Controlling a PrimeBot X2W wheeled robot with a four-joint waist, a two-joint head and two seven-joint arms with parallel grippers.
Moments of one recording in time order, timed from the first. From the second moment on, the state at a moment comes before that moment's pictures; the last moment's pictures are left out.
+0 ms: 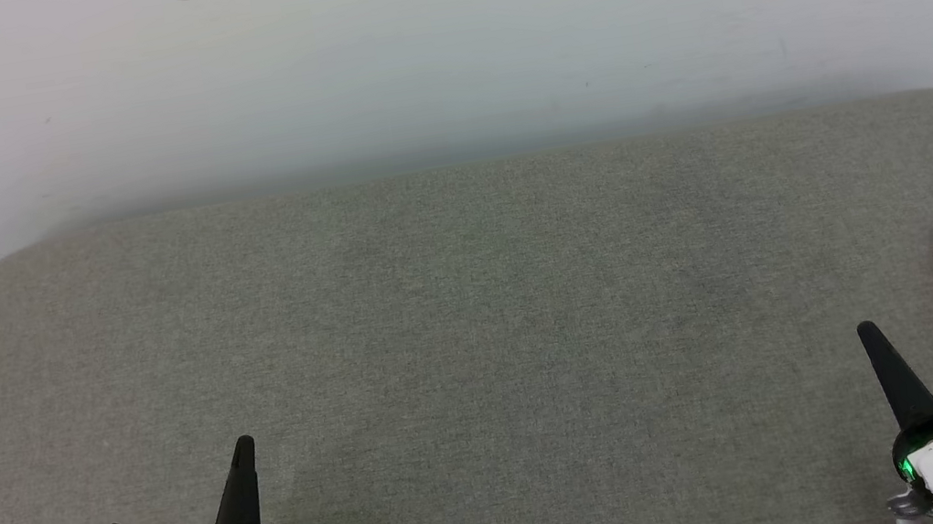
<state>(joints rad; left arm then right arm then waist) -0.05 0.09 0.01 0.23 -1.10 -0.08 -0.03 0.00 -0.07 -0.10 0.13 1.07 0.13 0.09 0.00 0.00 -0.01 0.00</state>
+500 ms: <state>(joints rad) -0.06 0.08 0.04 0.24 -1.24 -0.09 0.01 -0.03 -0.06 -0.11 0.16 1.22 0.13 0.10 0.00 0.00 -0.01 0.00</state>
